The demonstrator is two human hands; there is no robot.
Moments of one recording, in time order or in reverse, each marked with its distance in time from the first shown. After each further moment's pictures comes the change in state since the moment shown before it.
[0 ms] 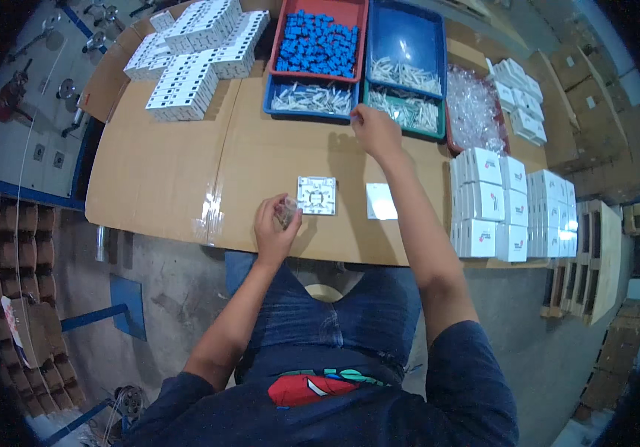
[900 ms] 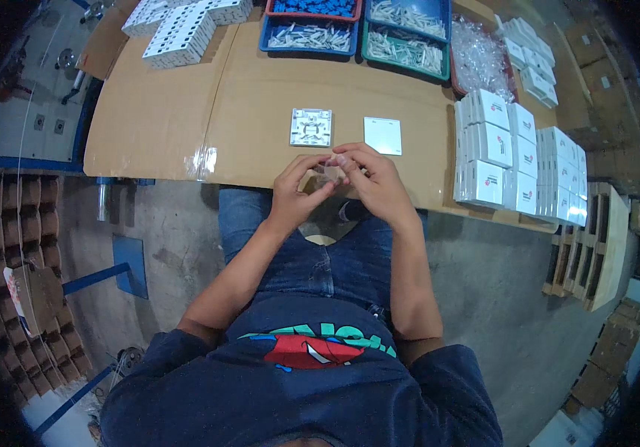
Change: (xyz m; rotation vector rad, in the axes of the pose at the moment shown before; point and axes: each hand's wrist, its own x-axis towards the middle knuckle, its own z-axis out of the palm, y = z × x) left_hand -0.040 0.081 0.001 -0.312 -0.280 0.072; right_hand -0.221 -0.042 -0.038 0.935 -0.293 0.019
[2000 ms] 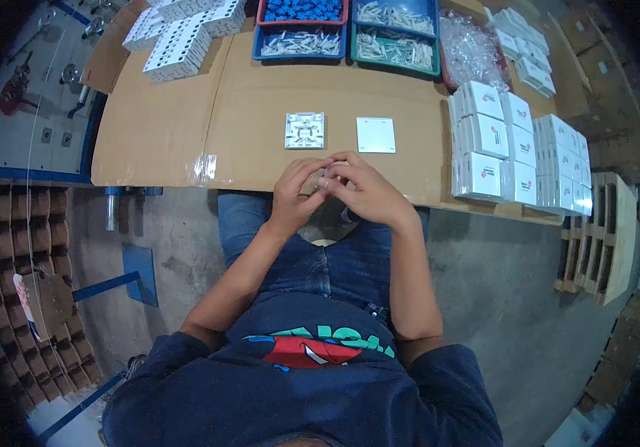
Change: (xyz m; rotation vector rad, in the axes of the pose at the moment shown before) left_hand 0.001 0.010 0.008 0.137 -0.060 0.106; right_hand -0.014 -0.004 -0.012 -0.206 -0.237 -0.011
